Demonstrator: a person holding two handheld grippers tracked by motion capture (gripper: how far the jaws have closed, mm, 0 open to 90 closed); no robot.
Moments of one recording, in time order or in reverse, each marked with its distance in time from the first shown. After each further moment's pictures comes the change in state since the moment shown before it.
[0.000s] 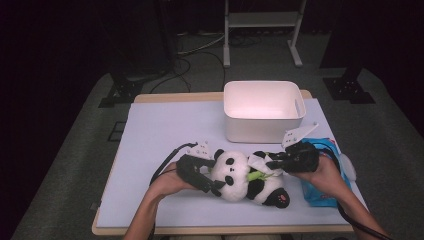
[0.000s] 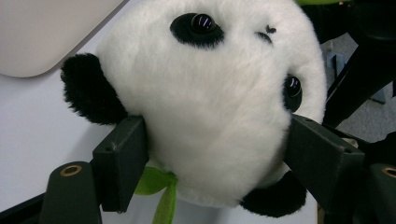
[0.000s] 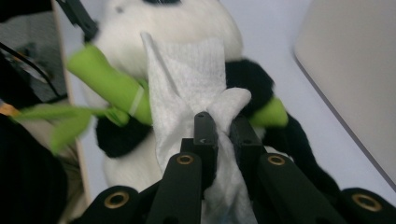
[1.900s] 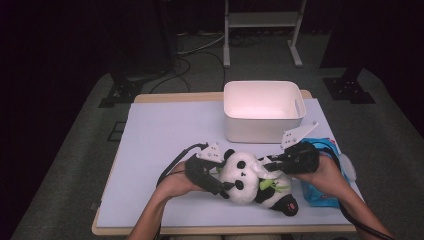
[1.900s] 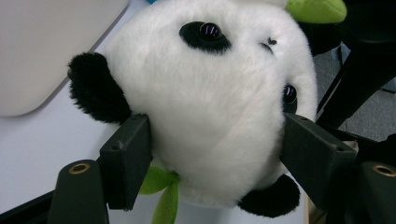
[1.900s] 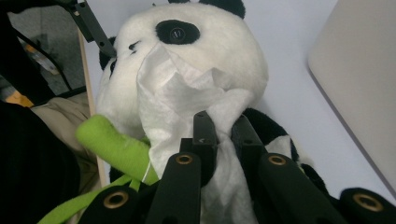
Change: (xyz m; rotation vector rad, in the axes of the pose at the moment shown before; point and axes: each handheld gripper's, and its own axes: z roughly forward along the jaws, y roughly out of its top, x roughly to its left) left arm -0.022 0.026 0.005 0.008 0.015 0.081; right arm 0.010 0.009 -0.008 0.008 0.034 -0.054
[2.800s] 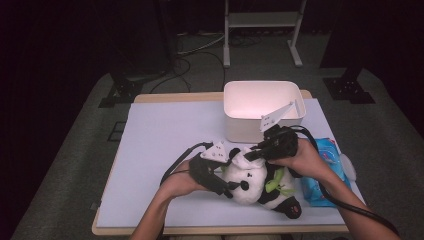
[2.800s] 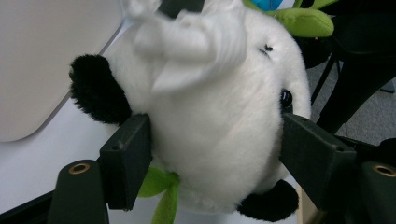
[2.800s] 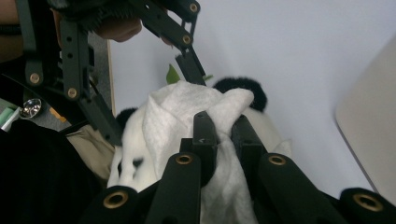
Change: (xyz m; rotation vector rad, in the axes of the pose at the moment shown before) left arm -0.007 0.013 0.000 -0.016 -0.005 0.040; right arm -0.010 0.059 0.019 -0.015 0.128 -0.001
